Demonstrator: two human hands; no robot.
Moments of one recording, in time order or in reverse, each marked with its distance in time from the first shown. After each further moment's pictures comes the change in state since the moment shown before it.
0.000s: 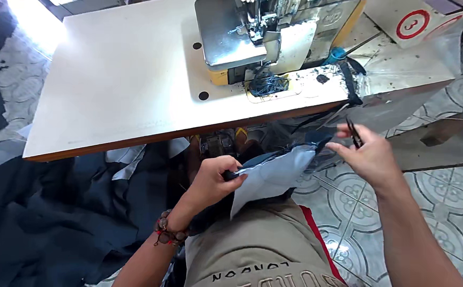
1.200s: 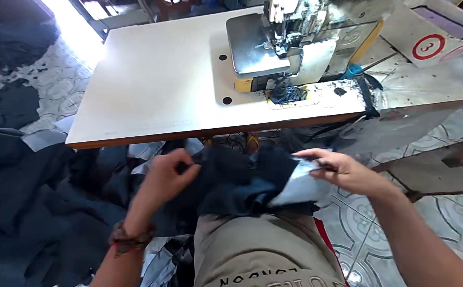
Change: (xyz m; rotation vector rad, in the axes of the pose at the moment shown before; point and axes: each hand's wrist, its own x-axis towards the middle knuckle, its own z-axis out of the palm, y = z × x) left_hand -0.061 0.015 -0.118 0.530 0.143 -0.110; right_hand 0.004 -0.039 0.035 0.304 -0.554 -0.424
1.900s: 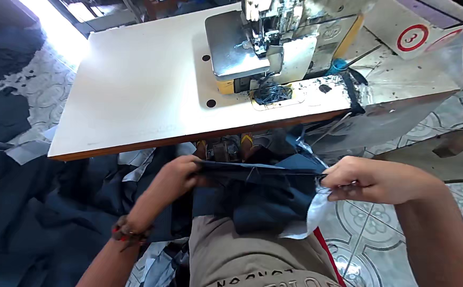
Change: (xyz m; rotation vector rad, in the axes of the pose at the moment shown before) left_hand 0.027 -0.010 0.042 0.205 -0.288 0.188; right_hand -0.005 -0.022 -0.054 -0.013 -0.410 -0.364
